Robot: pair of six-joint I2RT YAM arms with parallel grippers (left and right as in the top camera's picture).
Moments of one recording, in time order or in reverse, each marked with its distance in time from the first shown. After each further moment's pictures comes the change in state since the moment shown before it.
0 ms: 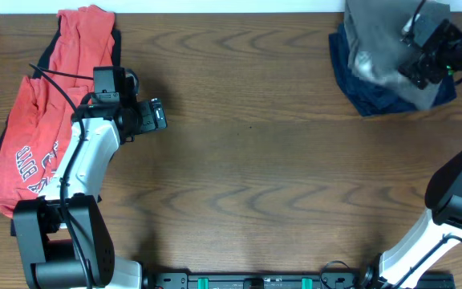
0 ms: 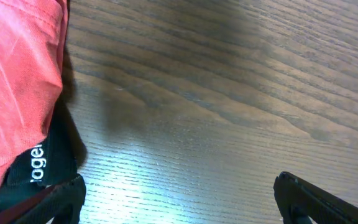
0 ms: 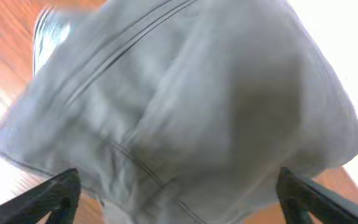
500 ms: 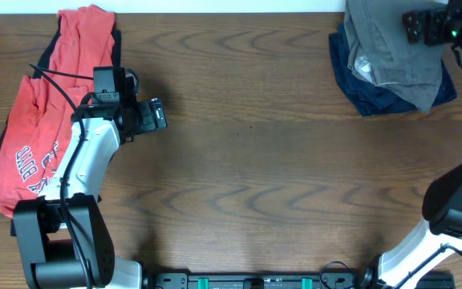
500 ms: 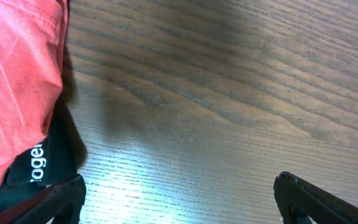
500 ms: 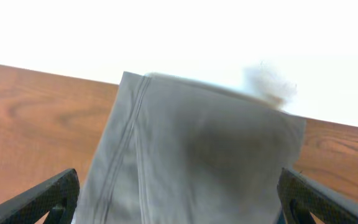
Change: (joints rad) left arm 0.000 0.000 0.000 -0.001 0.000 0.000; right arm 0.049 -0.064 0.019 0.298 0.021 0.800
